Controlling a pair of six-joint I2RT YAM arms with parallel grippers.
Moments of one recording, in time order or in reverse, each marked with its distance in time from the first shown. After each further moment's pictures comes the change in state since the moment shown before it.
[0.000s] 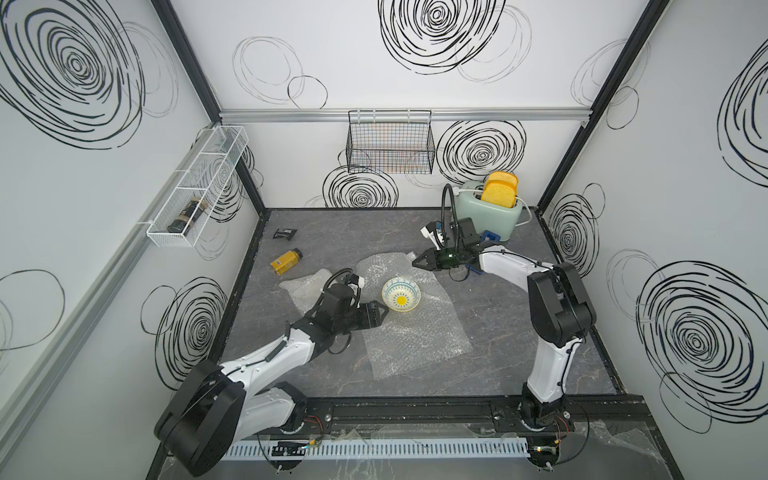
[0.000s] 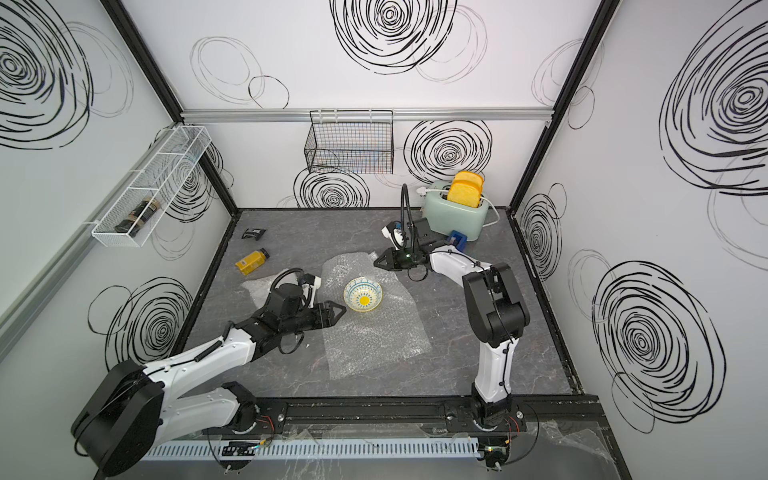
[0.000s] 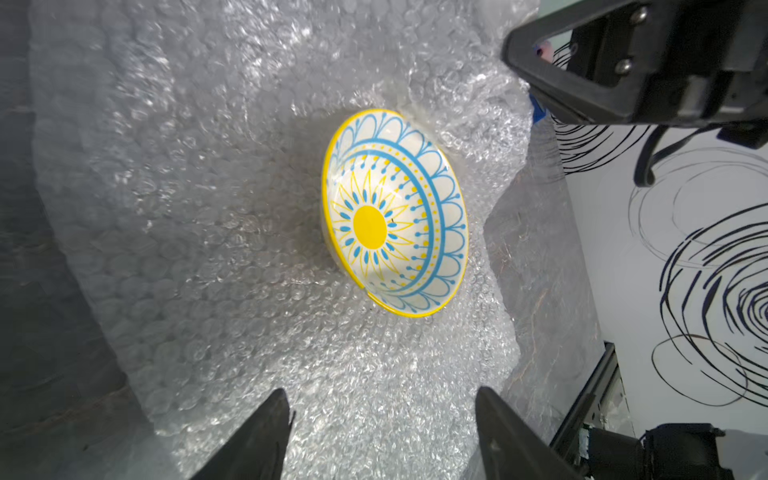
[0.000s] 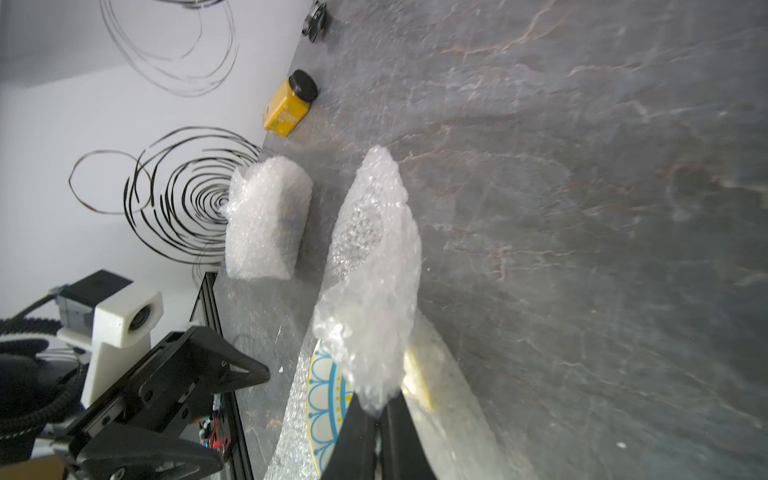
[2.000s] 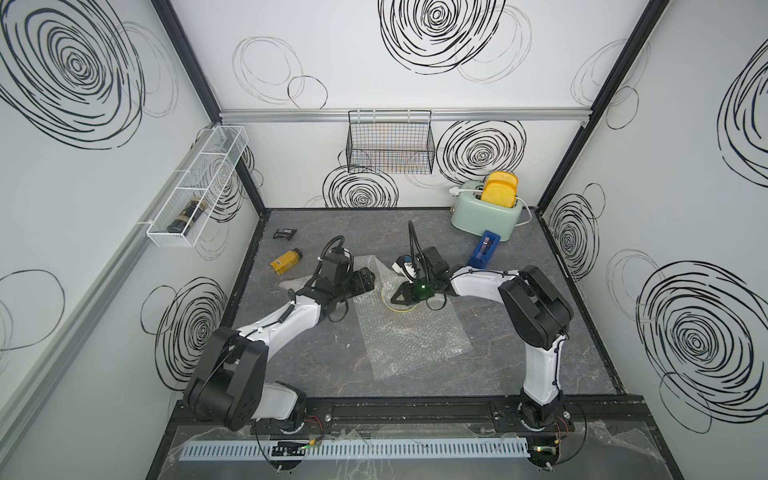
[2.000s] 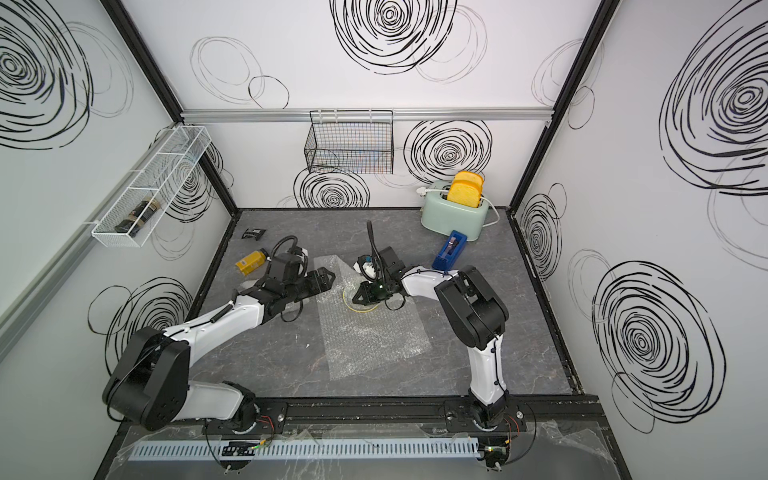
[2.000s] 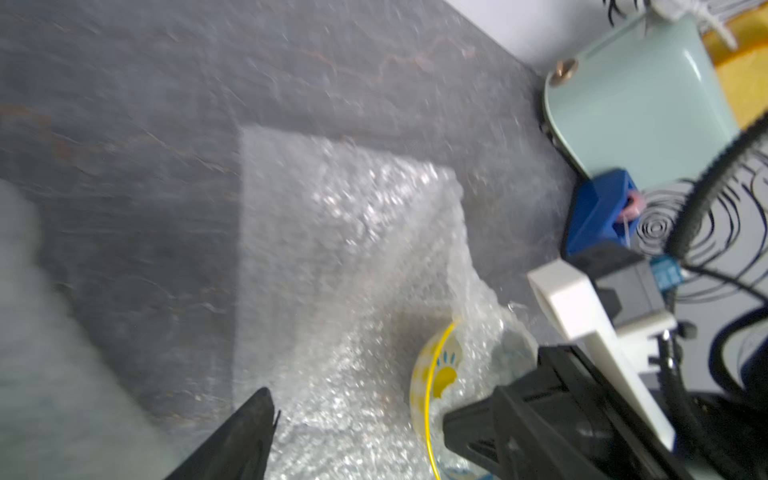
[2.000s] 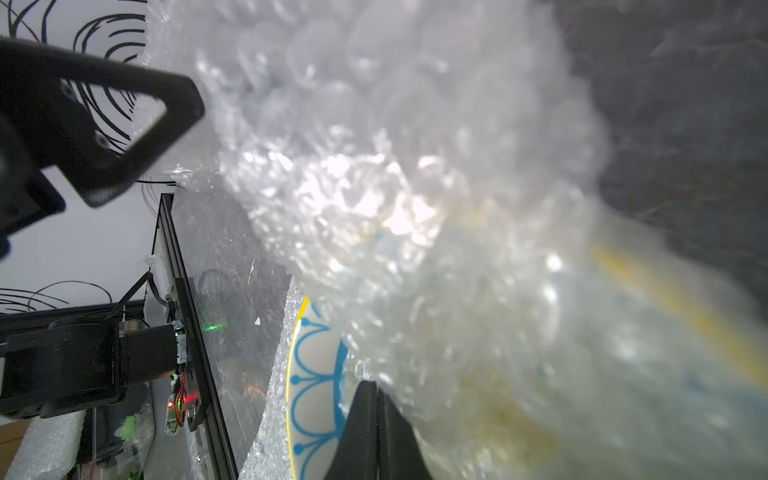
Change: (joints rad) left arm 0.199 0.203 0.265 -0.092 -0.173 0.031; right arm 0.224 0.083 -0.100 0.070 0.113 0.058
